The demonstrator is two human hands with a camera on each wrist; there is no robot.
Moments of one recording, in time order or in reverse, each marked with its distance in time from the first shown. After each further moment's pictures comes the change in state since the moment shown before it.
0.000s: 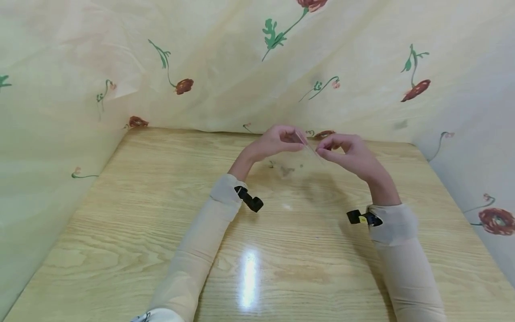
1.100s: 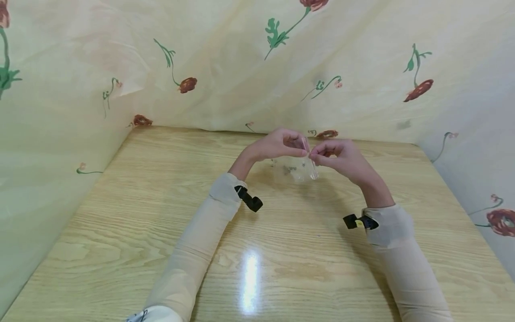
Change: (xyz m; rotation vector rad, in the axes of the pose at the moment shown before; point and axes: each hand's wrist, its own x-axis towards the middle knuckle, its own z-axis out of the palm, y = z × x) left_hand -0.007 0.005 0.004 0.078 -0.130 -0.023; right_hand -0.001 0.002 0.019 0.022 -0.004 0.097
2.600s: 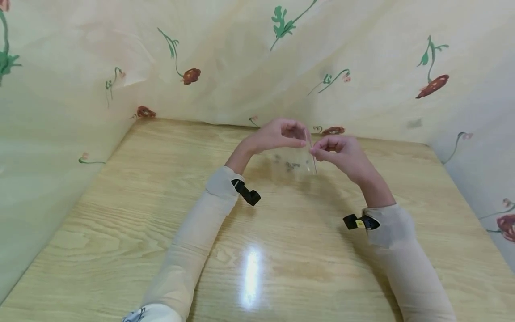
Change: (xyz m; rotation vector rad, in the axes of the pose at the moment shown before) left_hand -0.009 0.001 -0.013 0.039 0.094 0.021; right_hand 0.007 -0.001 0.013 0.058 0.055 0.093
